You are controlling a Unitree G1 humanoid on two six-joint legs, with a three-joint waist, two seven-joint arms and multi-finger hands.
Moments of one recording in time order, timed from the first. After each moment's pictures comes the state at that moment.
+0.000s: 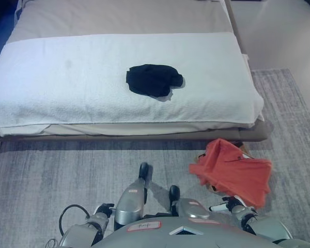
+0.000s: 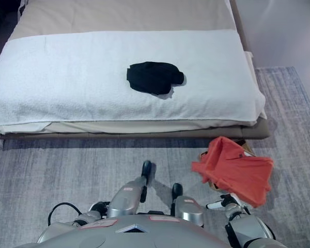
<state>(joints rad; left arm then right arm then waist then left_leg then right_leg) -0.07 0.16 -0.21 1.47 0.03 0.04 0.11 -0.13 -0.30 0.27 1.46 -0.13 0.08 -0.13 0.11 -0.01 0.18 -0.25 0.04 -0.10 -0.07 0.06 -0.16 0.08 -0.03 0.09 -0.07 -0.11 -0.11</state>
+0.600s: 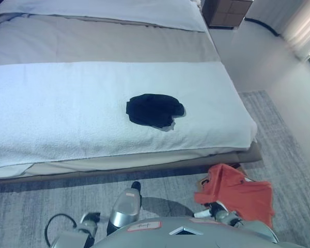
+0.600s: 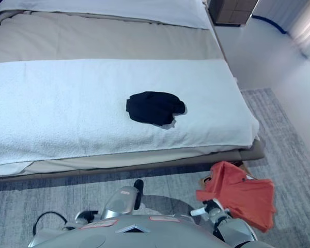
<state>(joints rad) -0.05 0.25 -0.16 1.44 0.02 0.05 0.12 -0.12 -0.18 0.33 1.42 -0.11 0.06 -0.12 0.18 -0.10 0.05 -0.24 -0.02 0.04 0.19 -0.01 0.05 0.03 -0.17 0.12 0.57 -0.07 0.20</state>
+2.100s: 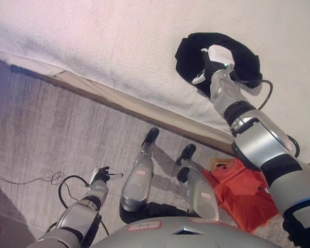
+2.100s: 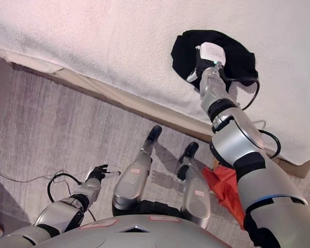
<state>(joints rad) -0.26 0.24 -0.34 1.34 -0.13 0.02 0.23 -1.15 -0.31 0.70 1.34 -0.34 0.15 -0.25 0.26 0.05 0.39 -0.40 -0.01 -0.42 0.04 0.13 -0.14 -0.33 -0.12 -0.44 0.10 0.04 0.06</state>
